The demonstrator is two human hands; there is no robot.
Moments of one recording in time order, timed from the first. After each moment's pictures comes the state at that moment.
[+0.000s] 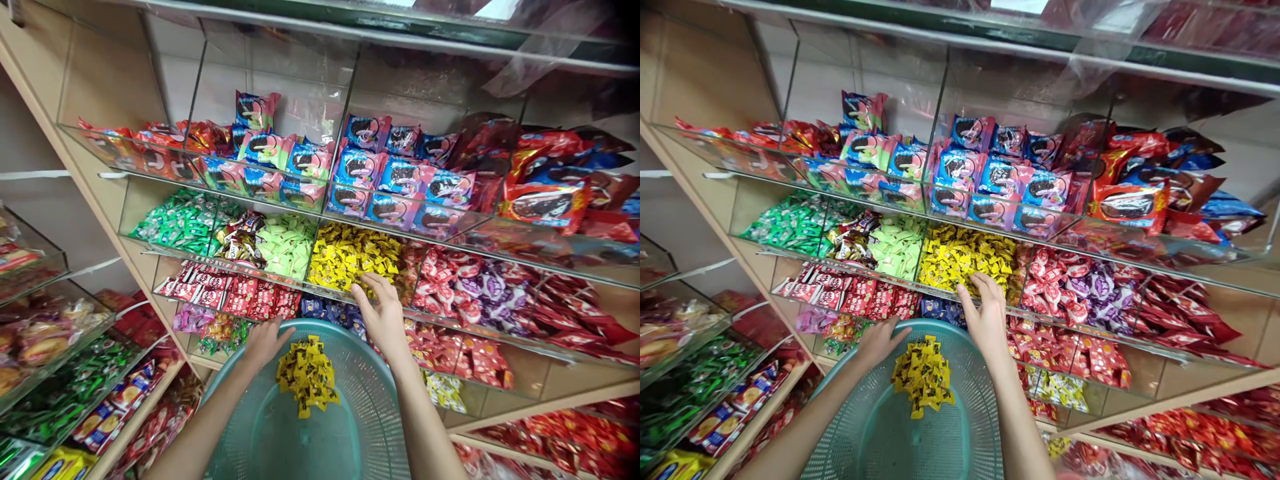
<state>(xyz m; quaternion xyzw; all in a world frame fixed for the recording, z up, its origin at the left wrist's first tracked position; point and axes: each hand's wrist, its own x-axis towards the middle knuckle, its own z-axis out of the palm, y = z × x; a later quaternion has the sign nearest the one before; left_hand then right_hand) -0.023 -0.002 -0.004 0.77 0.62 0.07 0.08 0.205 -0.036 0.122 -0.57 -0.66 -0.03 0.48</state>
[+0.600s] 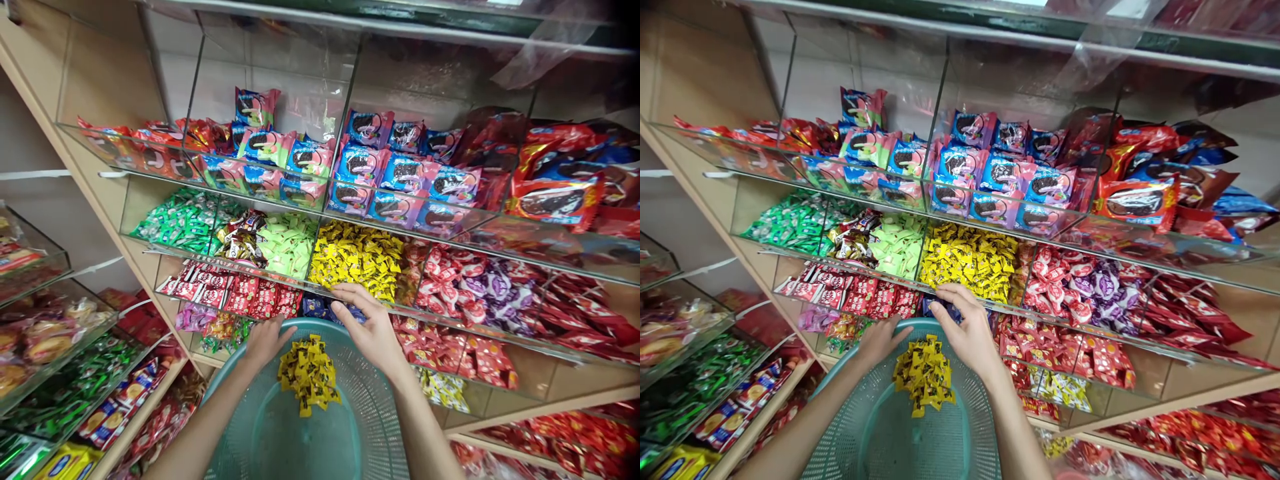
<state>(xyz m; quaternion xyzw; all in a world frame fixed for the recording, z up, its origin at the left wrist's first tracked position) -0.022 -0.002 -0.005 0.77 0.63 0.07 0.07 0.179 -0.059 0.138 -0.43 -0.74 0.15 0.49</state>
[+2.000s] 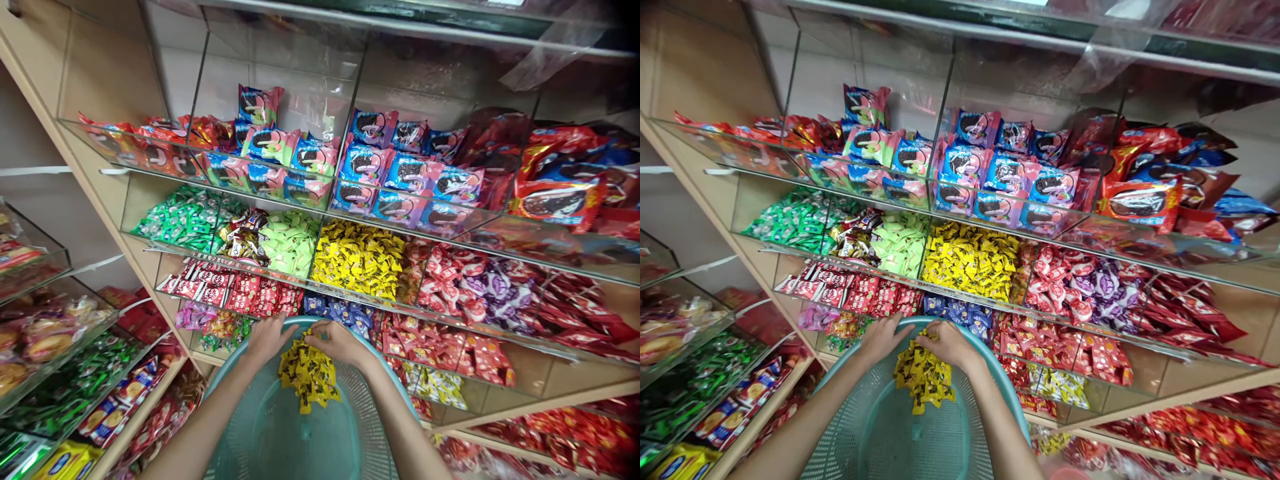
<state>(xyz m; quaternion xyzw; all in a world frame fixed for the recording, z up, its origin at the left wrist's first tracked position) -0.022 -0.001 -0.001 0.78 0.61 0.08 0.08 0.167 -0.028 0.050 -0.48 -0.81 0.28 0.20</state>
